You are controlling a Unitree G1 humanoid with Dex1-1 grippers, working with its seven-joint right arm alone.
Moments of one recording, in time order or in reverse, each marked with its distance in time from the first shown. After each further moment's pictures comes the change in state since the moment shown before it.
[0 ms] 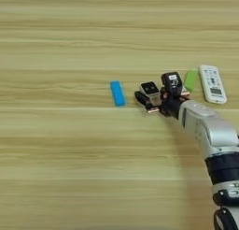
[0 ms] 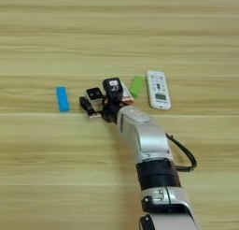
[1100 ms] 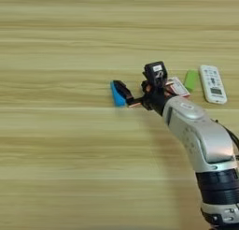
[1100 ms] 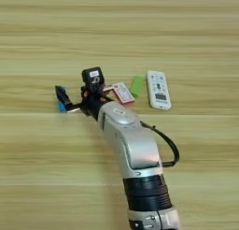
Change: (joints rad) arm 0.107 0.096 0.123 -0.425 0.030 0.117 -0.061
